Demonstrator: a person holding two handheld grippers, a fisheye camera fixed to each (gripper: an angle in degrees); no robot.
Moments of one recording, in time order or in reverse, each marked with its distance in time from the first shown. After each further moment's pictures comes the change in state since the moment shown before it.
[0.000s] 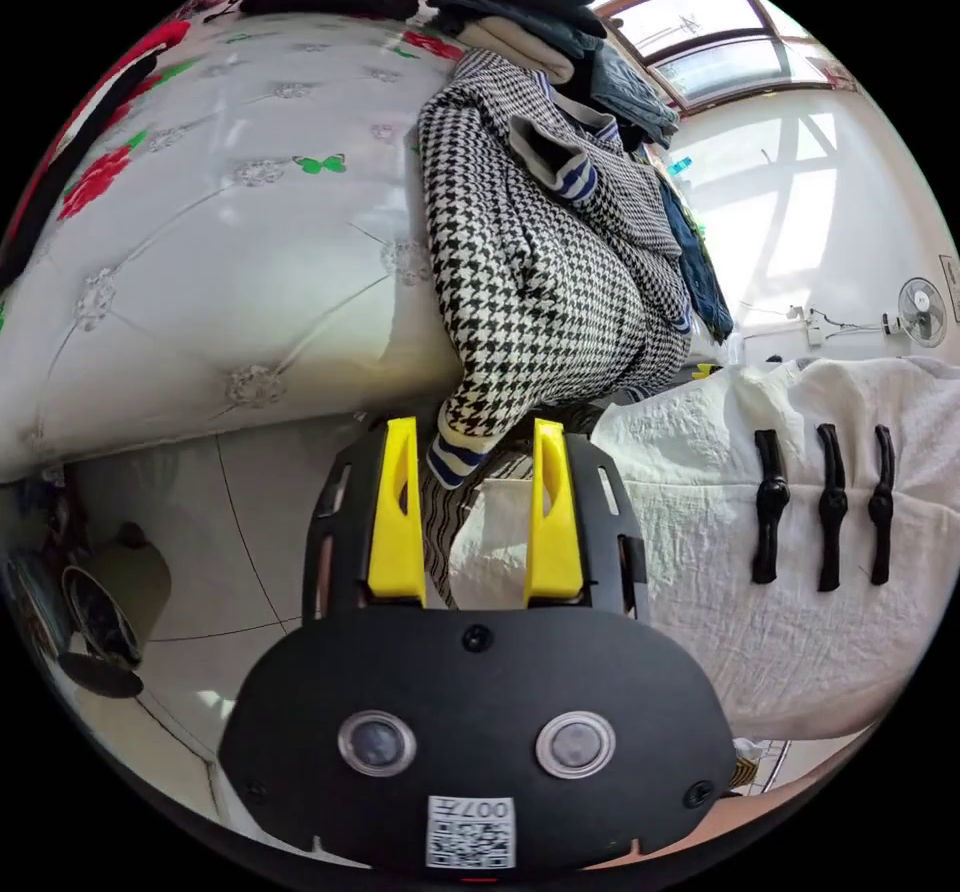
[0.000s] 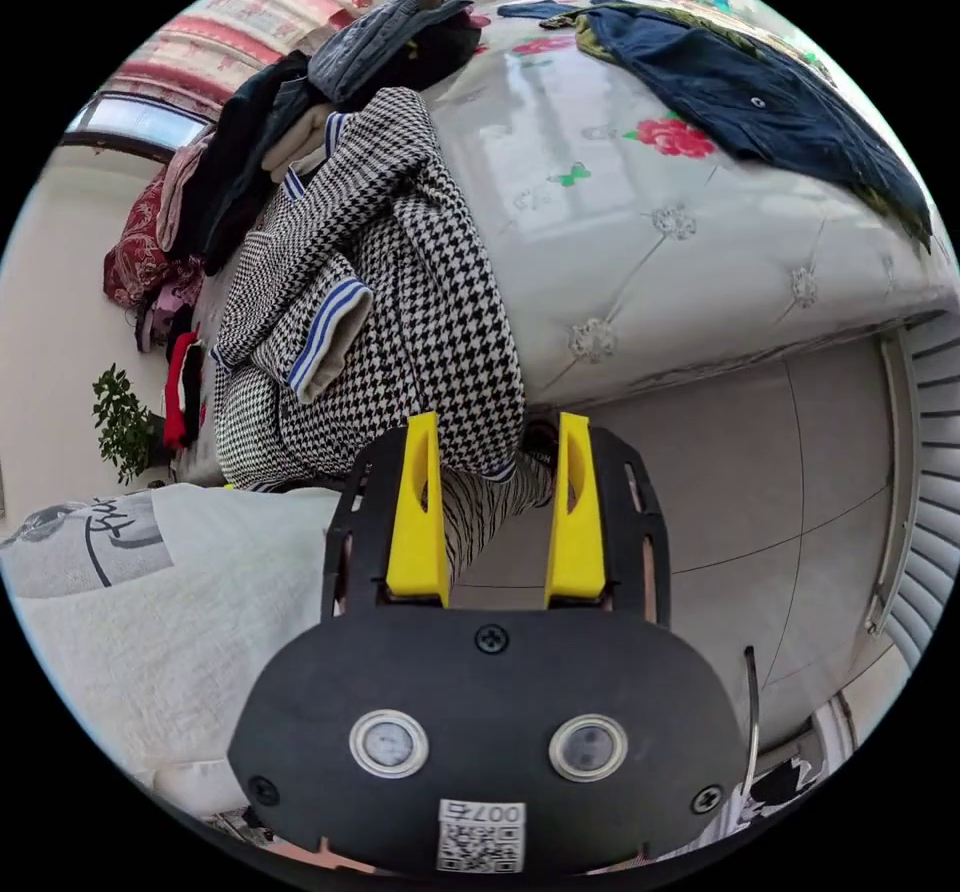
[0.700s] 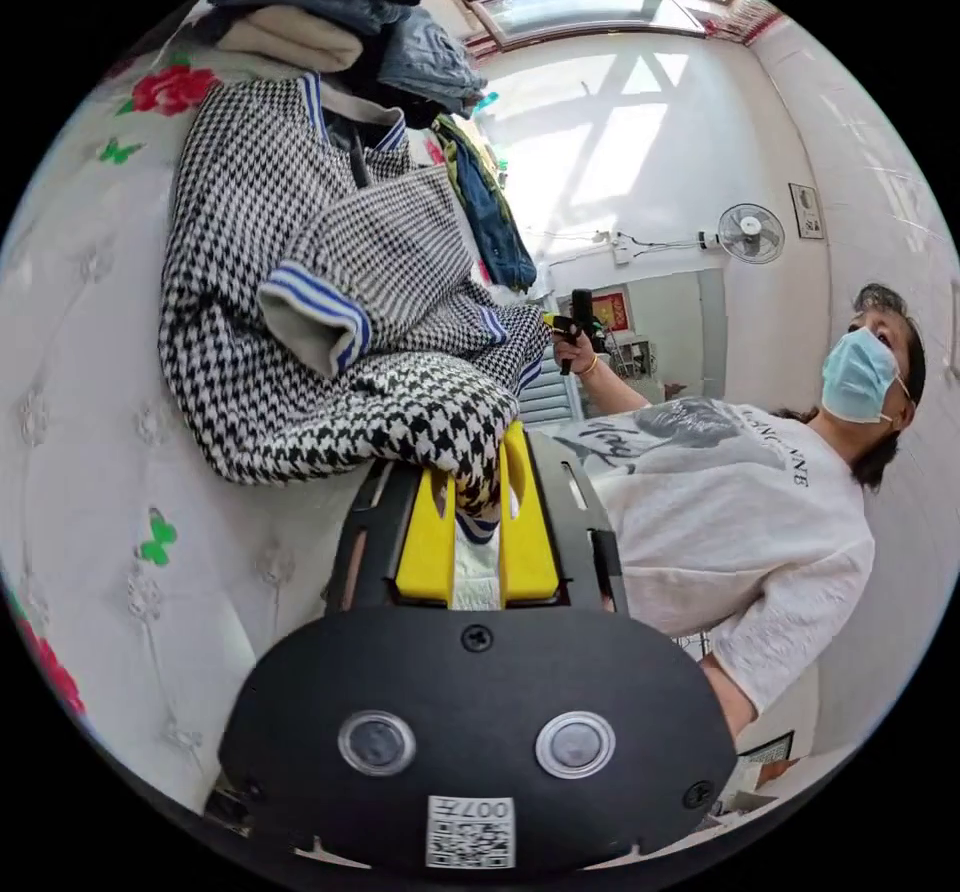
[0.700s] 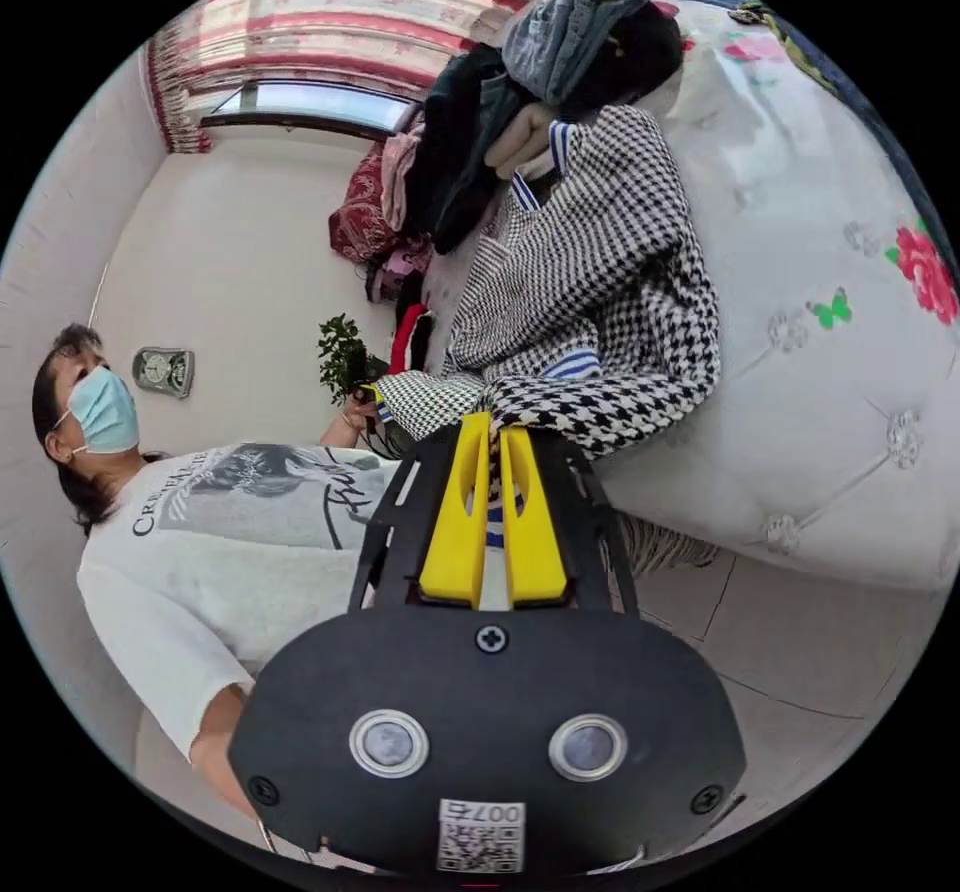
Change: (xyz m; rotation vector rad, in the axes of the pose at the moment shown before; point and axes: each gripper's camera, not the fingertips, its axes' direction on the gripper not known) left arm 0.015 -0.201 -0.099 -0.202 0.536 0.318; right arm 0.008 -0.097 -0.077 -0.056 -0.671 -0.328
